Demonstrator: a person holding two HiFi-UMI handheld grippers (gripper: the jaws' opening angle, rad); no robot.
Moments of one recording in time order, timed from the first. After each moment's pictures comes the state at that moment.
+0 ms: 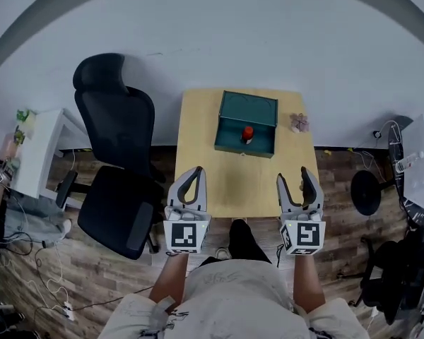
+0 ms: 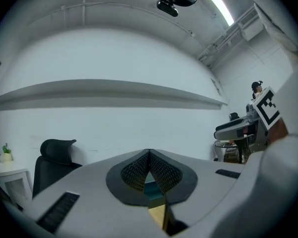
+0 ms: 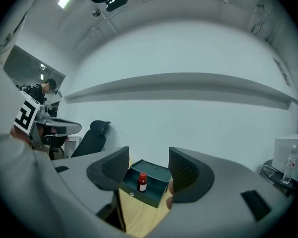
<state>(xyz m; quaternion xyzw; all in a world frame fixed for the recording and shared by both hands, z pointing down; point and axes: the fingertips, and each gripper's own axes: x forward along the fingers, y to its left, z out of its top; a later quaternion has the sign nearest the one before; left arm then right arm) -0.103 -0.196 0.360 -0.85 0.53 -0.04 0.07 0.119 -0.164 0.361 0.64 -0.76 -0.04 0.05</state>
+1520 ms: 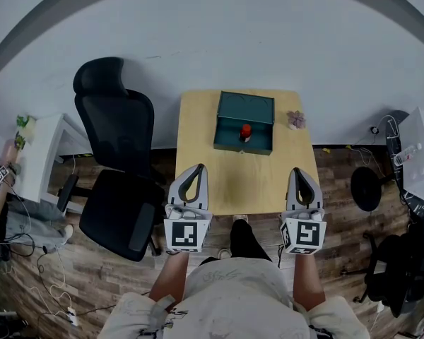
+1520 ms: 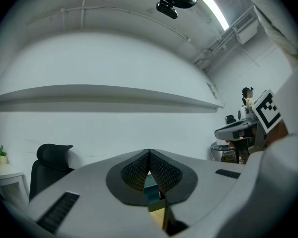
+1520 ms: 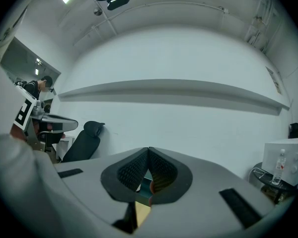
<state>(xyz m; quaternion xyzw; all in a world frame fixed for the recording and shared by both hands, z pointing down) -0.098 -0.183 0.344 -0.85 0.51 -0.02 0.08 0.126 -0.144 0.349 0.68 -0.73 -0.05 0.05</state>
